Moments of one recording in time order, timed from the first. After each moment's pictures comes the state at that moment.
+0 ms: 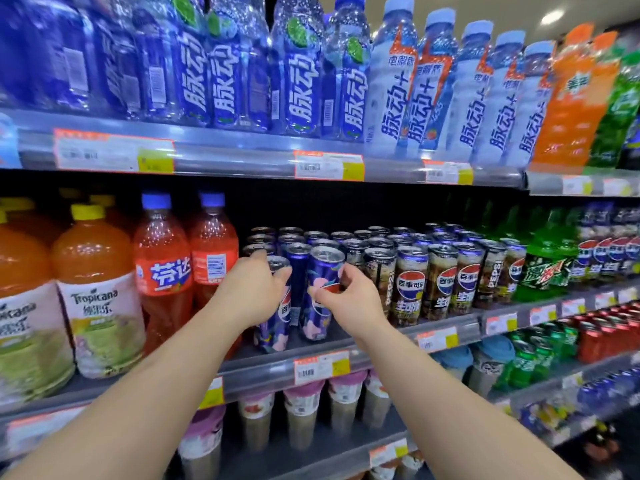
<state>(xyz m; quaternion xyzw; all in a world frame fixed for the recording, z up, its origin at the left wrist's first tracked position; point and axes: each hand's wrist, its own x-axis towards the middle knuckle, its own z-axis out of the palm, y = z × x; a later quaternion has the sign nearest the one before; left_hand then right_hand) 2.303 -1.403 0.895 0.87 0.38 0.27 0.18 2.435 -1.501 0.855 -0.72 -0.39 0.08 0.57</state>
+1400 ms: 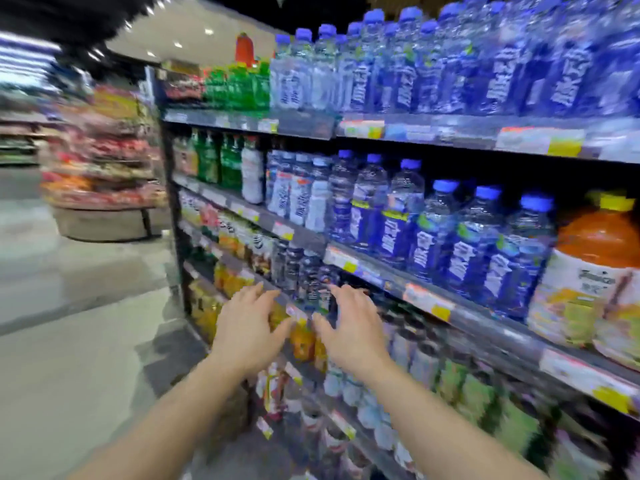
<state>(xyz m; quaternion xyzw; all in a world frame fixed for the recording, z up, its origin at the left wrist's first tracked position) 1.710 -1.471 0.767 0.60 0.76 0.24 -0.07 1.878 -1.405 0.771 -0.46 -0.84 0.09 0.28</state>
